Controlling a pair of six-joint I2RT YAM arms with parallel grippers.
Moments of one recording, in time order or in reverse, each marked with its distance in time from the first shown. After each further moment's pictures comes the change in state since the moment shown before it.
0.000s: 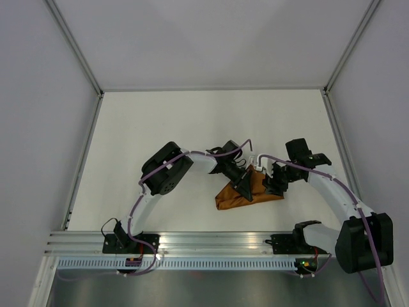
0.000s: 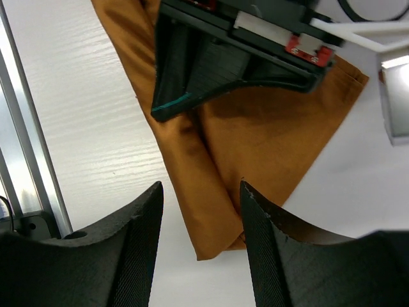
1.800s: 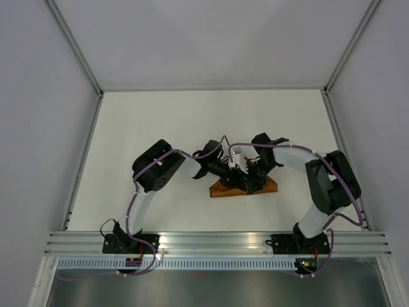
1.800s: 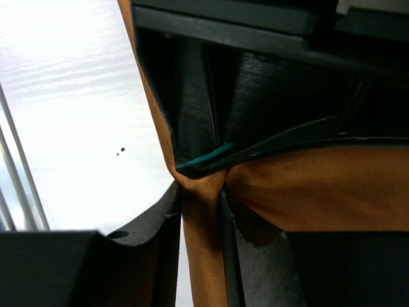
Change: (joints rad) left arm 0.107 -0.059 -0.278 0.522 -0.087 -0.525; right arm 0.254 0.509 0.156 0.123 0.080 0.111
